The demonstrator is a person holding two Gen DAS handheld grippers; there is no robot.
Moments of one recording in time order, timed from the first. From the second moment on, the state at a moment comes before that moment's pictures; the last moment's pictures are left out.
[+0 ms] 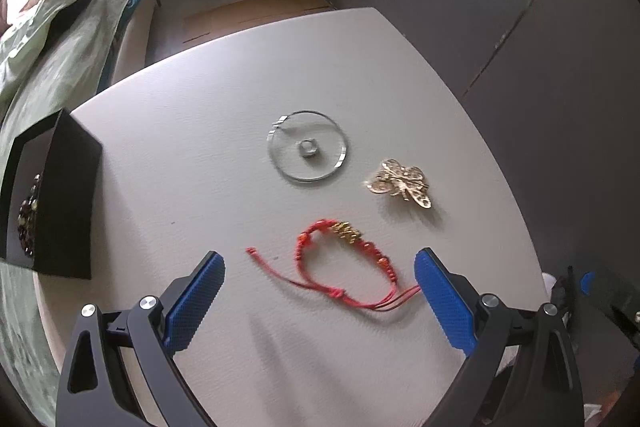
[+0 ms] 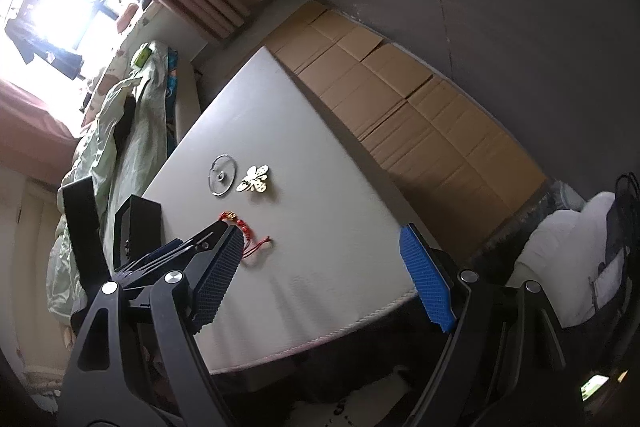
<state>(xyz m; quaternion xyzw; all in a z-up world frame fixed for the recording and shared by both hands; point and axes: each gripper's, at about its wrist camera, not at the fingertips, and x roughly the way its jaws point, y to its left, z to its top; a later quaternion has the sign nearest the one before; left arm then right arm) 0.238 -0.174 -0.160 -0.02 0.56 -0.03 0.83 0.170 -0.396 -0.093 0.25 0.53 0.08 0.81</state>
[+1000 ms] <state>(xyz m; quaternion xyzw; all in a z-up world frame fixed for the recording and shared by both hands) 0.225 -0.070 -0.128 -0.09 0.54 -0.05 0.84 0.214 -0.333 -0.112 0.23 0.56 0.12 0.79</state>
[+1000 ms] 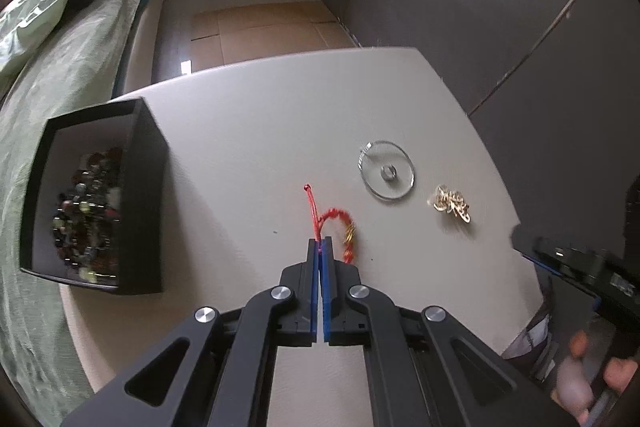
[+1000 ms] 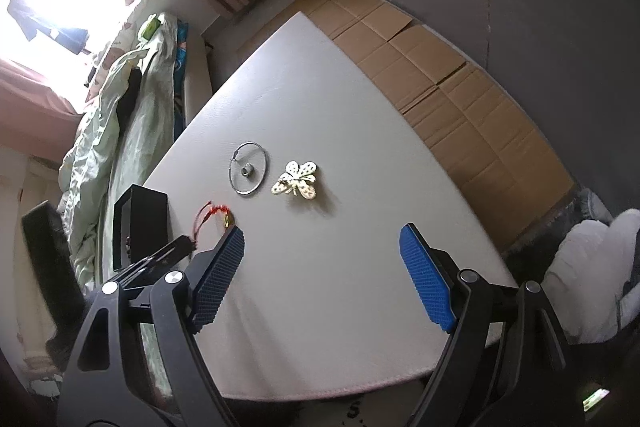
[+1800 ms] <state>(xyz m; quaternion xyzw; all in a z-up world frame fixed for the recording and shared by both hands) 0.206 0.000 -0.034 -0.12 0.47 -0.03 0.88 0.264 -0.250 -0.128 0.06 0.60 0.08 0.79</state>
